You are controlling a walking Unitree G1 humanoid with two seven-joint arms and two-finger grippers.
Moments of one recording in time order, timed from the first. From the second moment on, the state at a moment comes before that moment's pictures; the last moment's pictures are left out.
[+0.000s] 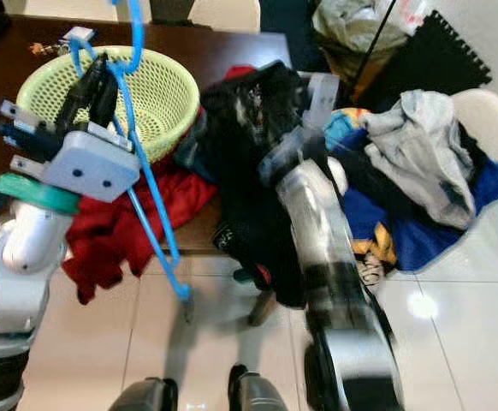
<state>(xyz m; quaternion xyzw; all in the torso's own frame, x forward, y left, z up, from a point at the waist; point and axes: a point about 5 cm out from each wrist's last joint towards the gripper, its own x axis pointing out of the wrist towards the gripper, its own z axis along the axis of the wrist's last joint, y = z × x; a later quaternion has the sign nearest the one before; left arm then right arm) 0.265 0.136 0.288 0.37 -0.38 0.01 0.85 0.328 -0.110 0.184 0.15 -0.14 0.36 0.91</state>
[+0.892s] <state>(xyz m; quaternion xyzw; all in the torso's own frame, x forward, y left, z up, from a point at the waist) 0.265 0.133 0.276 0.32 -0.30 -0.09 0.89 0.323 -0.132 0.230 0.07 -0.27 0.09 0.96</state>
